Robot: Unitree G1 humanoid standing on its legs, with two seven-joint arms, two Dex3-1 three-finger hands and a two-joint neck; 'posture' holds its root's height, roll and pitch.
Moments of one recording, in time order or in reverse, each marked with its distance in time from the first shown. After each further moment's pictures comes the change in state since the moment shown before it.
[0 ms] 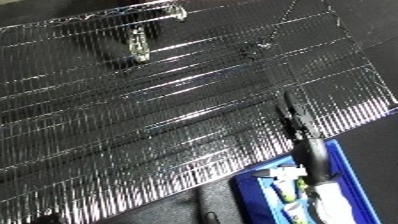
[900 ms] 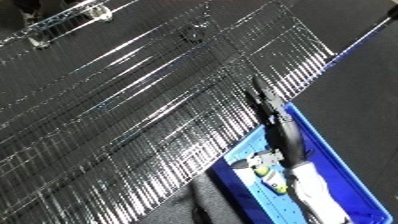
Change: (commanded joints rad) left arm -0.035 -0.057 -0.070 0.039 -0.021 -0.050 0.026; right arm -0.017 -0.055 -0.031 -0.045 -0.018 0.027 0.029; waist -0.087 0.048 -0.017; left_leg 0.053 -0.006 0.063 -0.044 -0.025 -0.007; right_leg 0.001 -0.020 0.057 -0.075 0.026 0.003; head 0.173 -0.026
